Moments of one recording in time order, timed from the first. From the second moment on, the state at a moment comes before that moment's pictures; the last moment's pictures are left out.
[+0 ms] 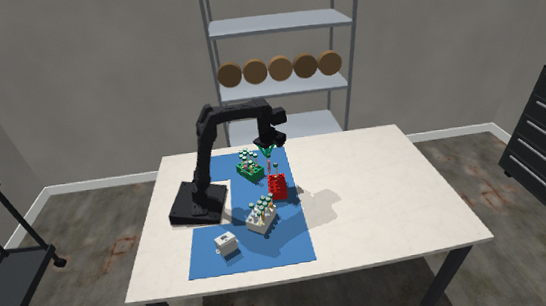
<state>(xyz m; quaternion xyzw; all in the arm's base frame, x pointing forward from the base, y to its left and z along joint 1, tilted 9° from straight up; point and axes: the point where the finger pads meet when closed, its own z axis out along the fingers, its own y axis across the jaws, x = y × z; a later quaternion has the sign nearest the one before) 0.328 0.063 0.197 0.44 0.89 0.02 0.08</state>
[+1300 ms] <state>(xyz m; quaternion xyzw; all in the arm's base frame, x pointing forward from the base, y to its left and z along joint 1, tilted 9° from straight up) 0.275 0.030 0.193 0.46 0.89 0.01 0.07</state>
